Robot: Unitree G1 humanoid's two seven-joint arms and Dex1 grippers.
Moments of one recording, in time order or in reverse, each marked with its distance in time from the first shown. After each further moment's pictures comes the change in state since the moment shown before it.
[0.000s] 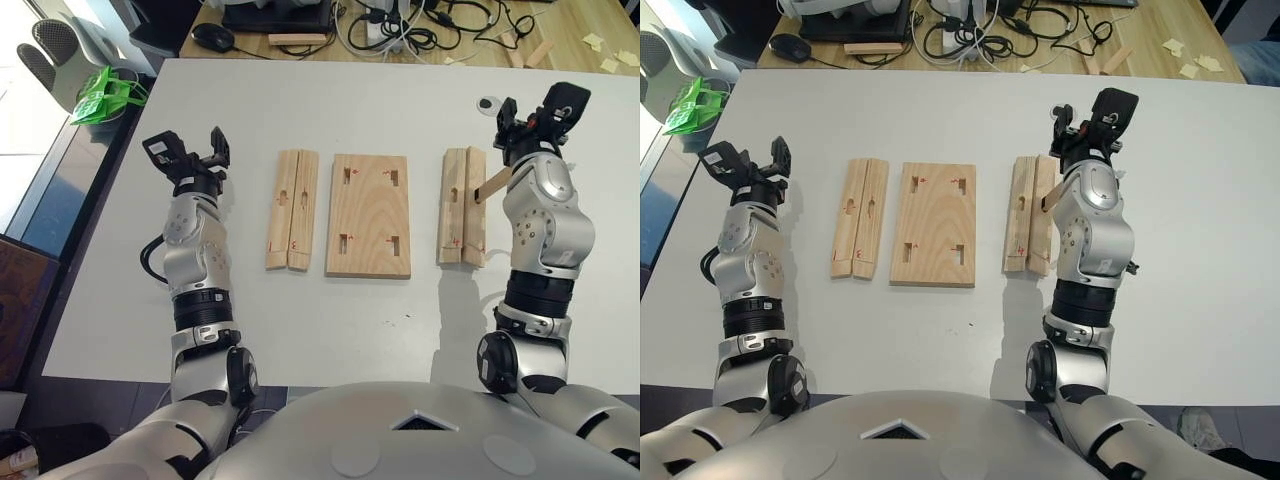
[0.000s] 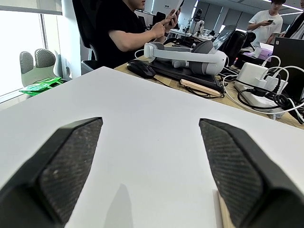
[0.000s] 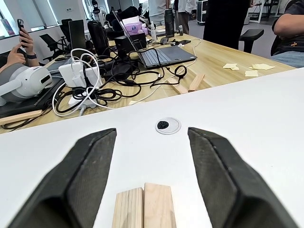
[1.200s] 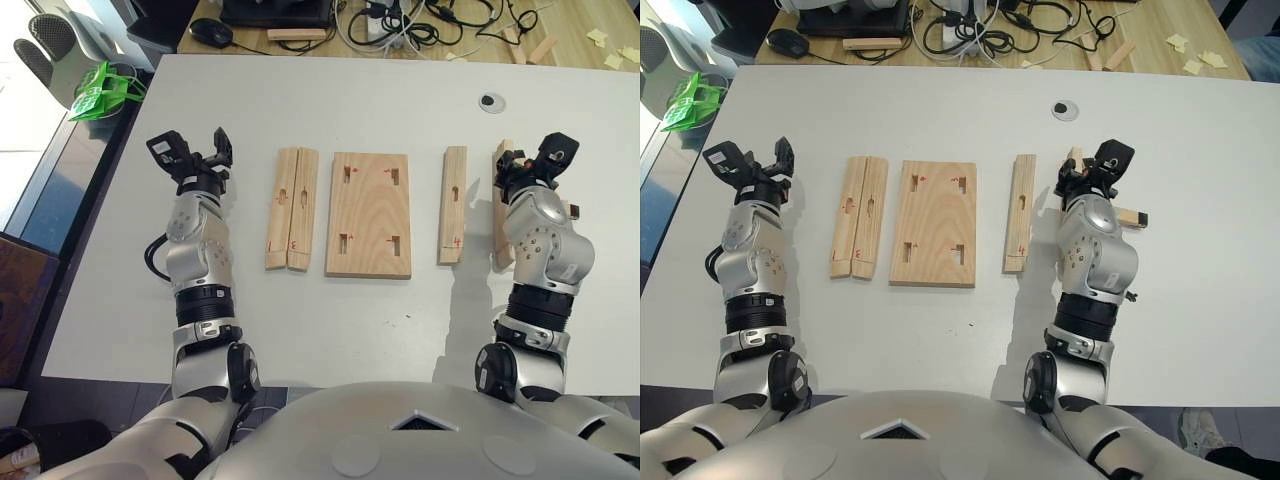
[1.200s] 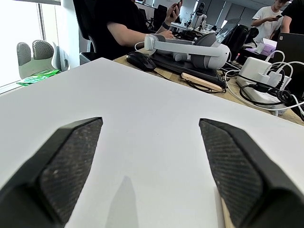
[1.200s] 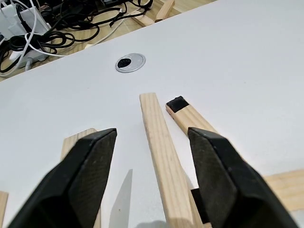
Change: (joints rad) left arm -0.023 -0.003 0.004 0.046 -0.010 -0.003 -0.002; right arm 0.074 0.006 -0.069 0.023 0.051 0.141 -0.073
